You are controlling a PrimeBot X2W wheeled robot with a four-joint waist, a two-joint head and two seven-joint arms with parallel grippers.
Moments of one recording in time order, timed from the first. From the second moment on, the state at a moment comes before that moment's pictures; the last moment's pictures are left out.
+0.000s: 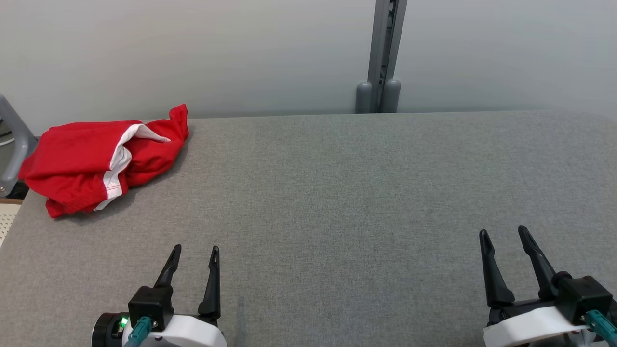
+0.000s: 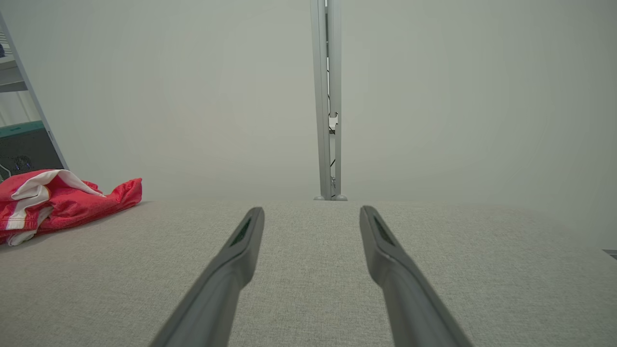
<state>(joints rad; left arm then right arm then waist) -0.04 0.05 -0.15 0.31 -0.16 0.05 -0.26 -0.01 -0.05 0.02 0.16 0.14 0.13 -0.26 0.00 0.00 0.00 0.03</state>
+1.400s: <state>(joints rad) -0.03 0.05 -0.16 0.29 -0.18 0.05 -0.26 -0.02 -0.05 0.02 0.14 0.11 0.13 -0.26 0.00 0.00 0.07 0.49</state>
